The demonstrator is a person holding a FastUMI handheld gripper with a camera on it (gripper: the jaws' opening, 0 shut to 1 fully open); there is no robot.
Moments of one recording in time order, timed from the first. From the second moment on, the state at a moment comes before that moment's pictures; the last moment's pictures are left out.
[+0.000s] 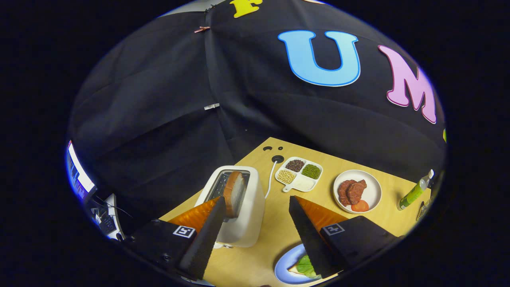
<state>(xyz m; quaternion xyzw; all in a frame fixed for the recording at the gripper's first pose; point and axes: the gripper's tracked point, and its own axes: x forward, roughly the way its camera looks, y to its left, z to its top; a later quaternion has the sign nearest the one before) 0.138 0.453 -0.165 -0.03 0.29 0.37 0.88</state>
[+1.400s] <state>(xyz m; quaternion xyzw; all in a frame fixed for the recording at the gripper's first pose) 0.146 0.518 -0.192 -0.10 0.33 0.35 0.87</state>
